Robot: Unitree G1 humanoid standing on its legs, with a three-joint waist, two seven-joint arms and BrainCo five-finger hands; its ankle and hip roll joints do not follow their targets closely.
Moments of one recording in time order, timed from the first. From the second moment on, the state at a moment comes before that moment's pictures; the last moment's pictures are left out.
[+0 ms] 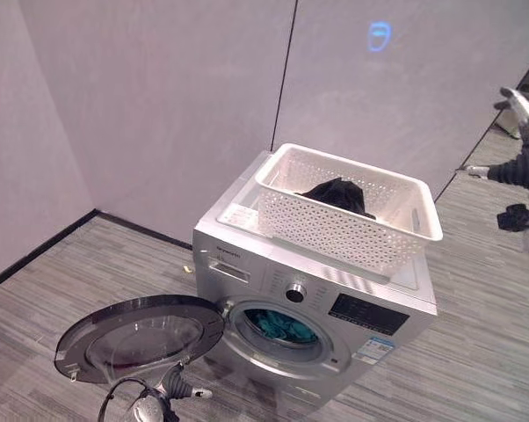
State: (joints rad) left arm 0.14 0.45 -0.36 0.60 0.16 0.03 -0.03; right arm -0.52 -1.12 0.17 0.25 -0.17 0.00 -0.16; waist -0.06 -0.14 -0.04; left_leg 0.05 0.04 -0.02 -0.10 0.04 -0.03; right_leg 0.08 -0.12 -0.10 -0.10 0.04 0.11
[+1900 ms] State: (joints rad) left arm 0.05 0.46 -0.45 0.64 0.00 0.03 -0.09; right arm -1.22 -0.92 0.85 1.08 -0.05 0.02 0.28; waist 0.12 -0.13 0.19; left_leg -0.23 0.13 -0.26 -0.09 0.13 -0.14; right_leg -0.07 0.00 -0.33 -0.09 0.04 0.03
